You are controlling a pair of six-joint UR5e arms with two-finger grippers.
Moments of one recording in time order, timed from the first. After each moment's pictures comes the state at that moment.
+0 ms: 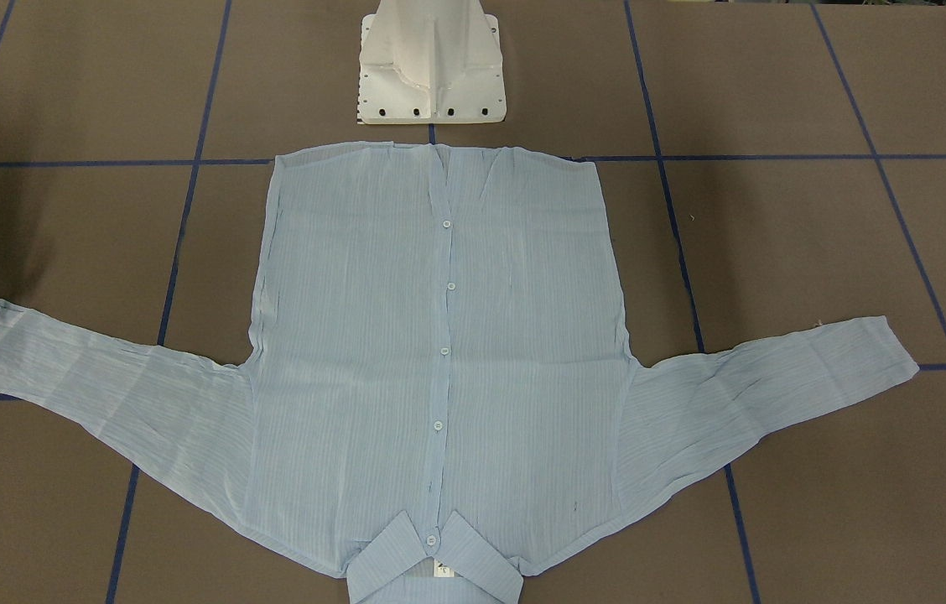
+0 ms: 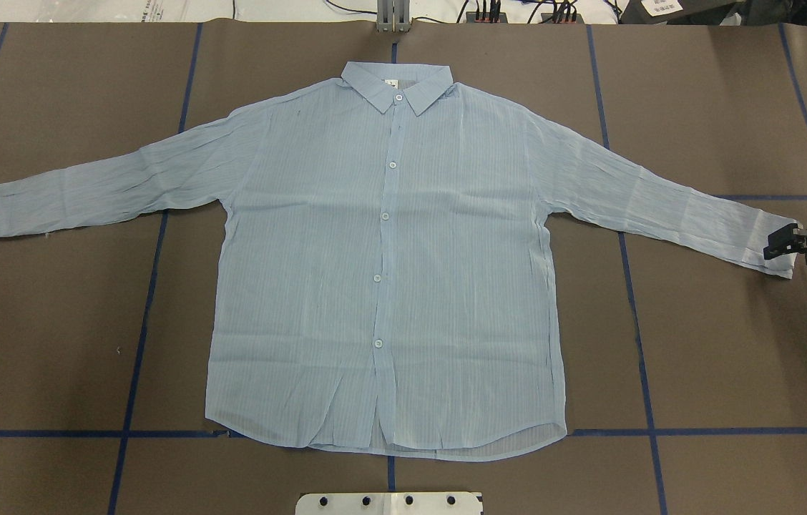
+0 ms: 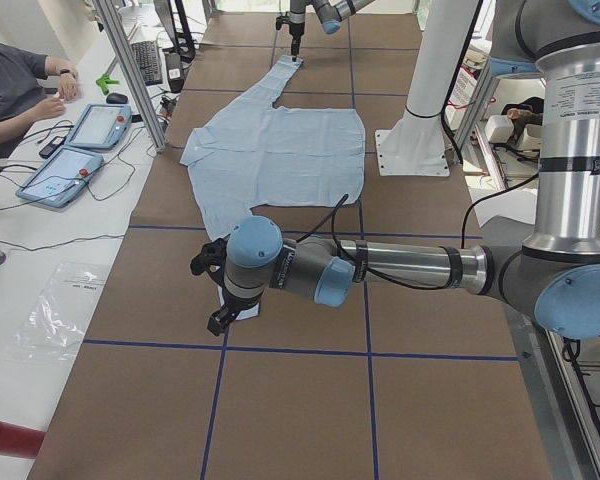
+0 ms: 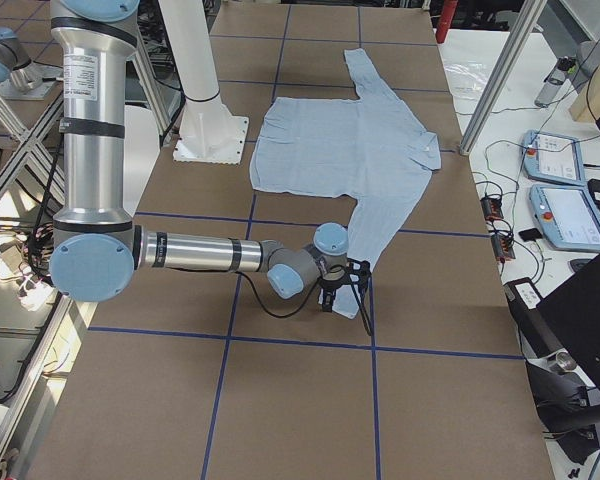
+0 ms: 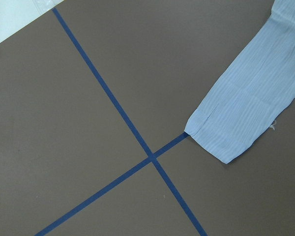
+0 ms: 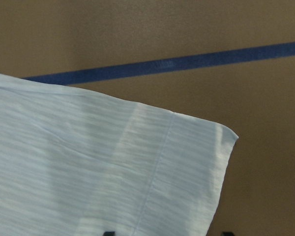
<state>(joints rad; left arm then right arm) -1.62 -1.53 -1.66 -1.85 -2.39 0.40 1.08 -1.63 1.48 -0.90 2.21 0.83</state>
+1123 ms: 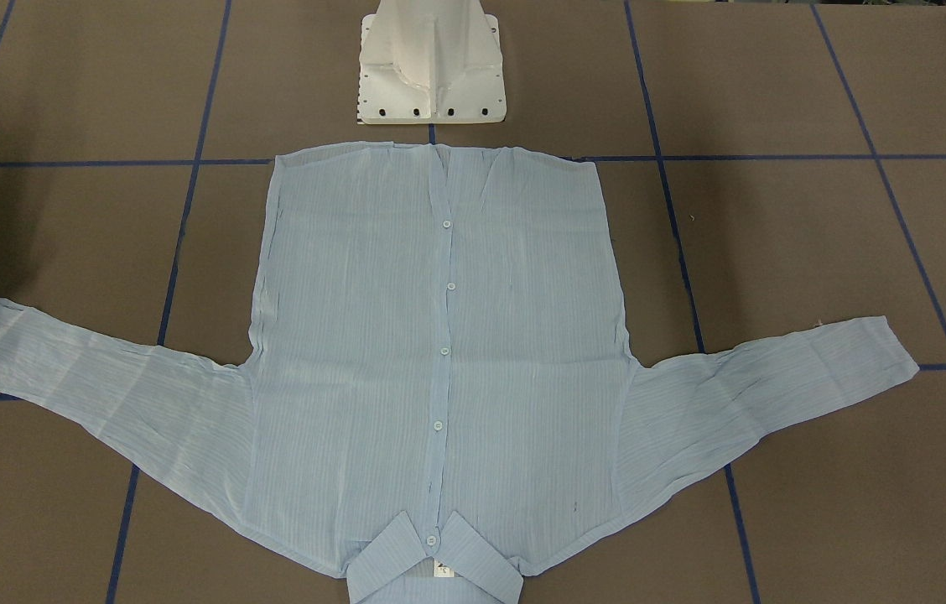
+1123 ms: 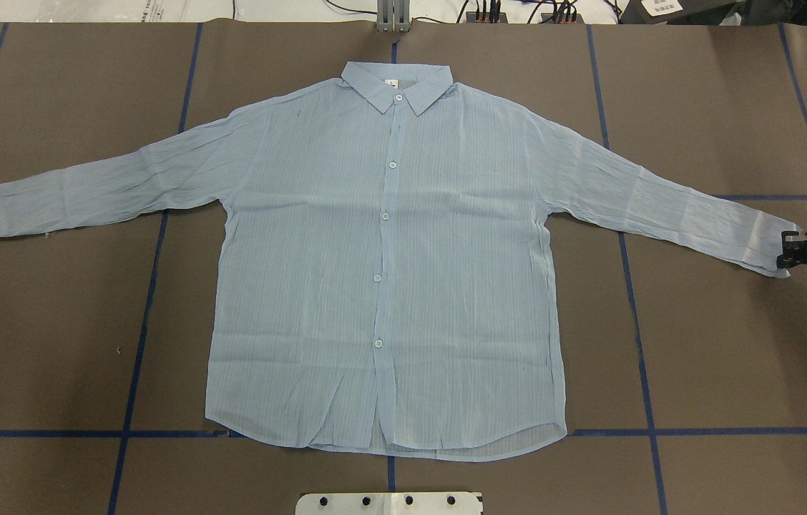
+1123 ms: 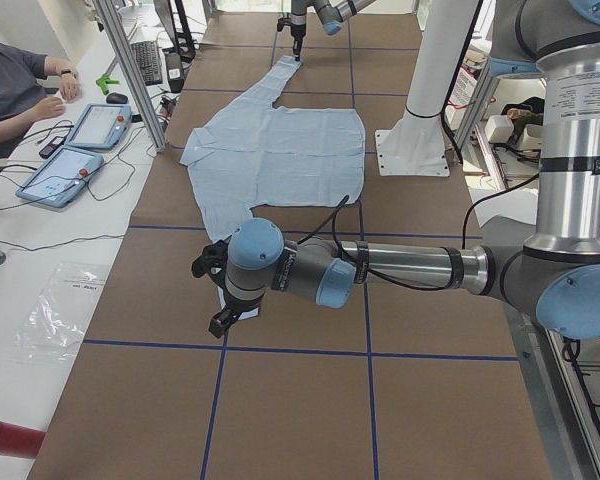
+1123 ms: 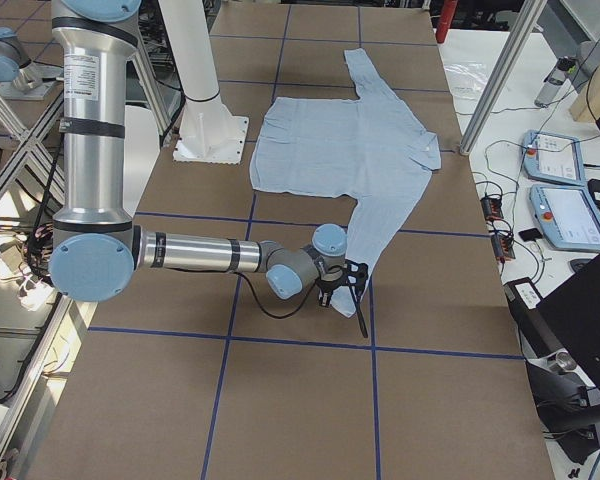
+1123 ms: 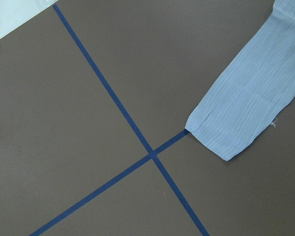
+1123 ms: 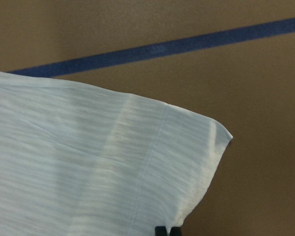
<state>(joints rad) -1.63 -1.53 -1.66 -1.85 -2.39 0.41 1.07 -1.63 1.48 -0.90 2.22 0.88</state>
